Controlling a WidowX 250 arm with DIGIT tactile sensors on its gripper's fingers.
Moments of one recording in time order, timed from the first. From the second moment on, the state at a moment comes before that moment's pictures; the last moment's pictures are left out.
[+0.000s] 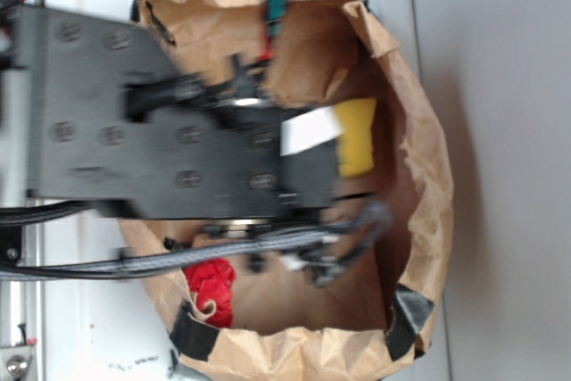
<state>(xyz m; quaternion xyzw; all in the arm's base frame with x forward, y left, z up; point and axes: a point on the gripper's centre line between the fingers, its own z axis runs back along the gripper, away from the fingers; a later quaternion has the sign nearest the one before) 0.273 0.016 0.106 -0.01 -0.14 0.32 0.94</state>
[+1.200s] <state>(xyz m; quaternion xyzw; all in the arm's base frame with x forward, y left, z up) 0.289 0.028 0.092 0.00 -0.15 0.38 0.91</state>
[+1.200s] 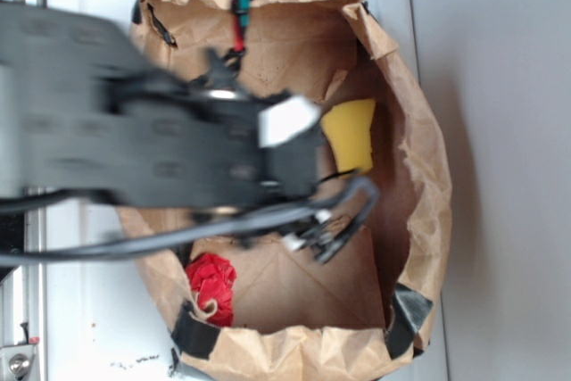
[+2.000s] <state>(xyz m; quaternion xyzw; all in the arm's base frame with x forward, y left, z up) 0.299 0.043 0.070 -0.03 -0.21 0.43 0.88</state>
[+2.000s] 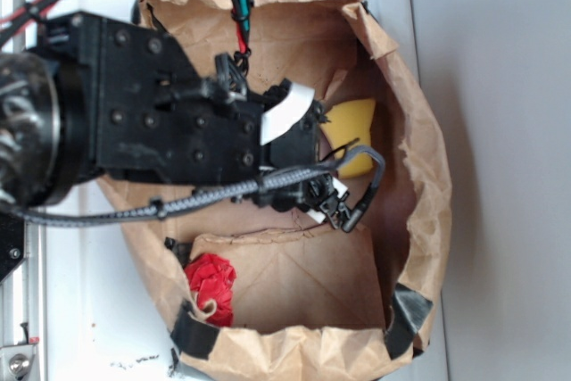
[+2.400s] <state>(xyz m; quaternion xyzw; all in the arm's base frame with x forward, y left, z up) 0.306 0.045 0.076 -0.03 -0.21 0.46 0.86</state>
